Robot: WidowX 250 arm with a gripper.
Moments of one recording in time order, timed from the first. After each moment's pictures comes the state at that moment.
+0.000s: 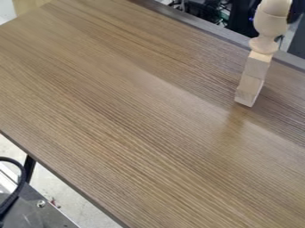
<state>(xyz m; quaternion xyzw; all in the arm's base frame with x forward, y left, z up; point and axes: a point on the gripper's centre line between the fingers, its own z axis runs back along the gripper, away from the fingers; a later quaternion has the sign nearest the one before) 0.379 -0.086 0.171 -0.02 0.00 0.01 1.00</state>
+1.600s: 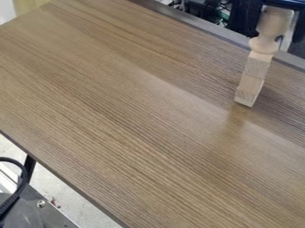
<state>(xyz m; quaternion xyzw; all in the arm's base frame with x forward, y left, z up) 0.395 -0.088 0.148 -0.04 -0.04 0.12 0.99</state>
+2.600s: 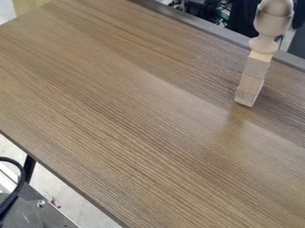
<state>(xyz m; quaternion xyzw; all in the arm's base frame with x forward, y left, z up) 0.401 -0.080 0.165 -0.06 -0.08 0.15 0.98</state>
